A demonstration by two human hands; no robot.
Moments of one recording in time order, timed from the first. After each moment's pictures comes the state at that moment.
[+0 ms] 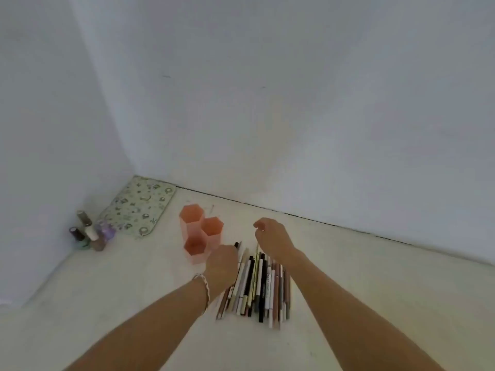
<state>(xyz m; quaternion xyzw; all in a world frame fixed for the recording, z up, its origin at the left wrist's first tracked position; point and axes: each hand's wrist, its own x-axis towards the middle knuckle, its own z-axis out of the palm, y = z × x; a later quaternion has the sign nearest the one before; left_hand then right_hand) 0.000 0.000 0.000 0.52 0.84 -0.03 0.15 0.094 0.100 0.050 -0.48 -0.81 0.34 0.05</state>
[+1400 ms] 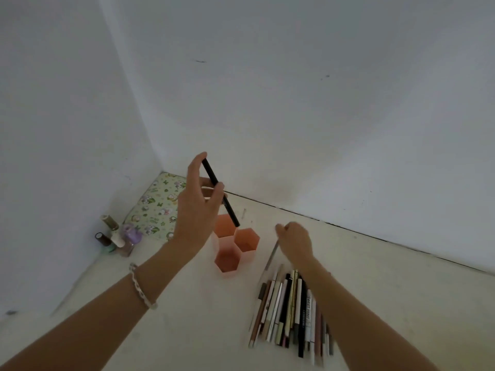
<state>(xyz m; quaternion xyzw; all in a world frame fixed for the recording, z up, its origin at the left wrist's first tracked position) -0.146 0.004 0.082 0.34 0.70 0.61 0.12 0.021 0.134 -0.011 -0.58 -0.74 0.33 0.09</state>
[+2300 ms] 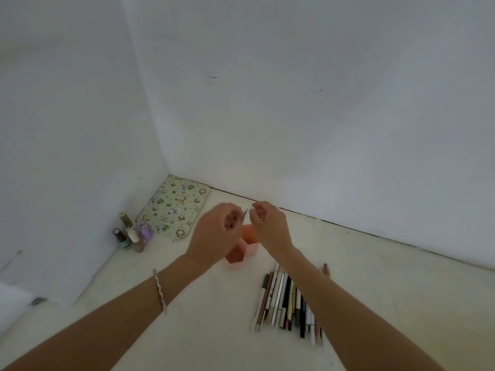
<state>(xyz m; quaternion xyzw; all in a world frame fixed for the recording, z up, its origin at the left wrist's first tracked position) -0.119 -0.037 0.067 0.49 0.74 0.45 0.11 -0.015 0.074 0.050 -0.44 -0.76 0.42 0.25</state>
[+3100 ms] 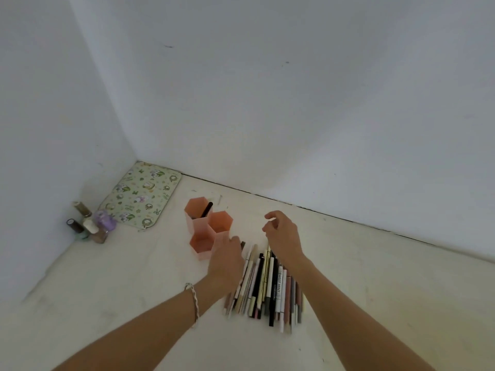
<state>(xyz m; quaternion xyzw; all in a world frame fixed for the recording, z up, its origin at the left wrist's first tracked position) -0.014 -0.003 -0.003 0.45 0.84 0.17 0.24 0.080 0.110 0.004 -0.52 -0.73 0.41 0.17</state>
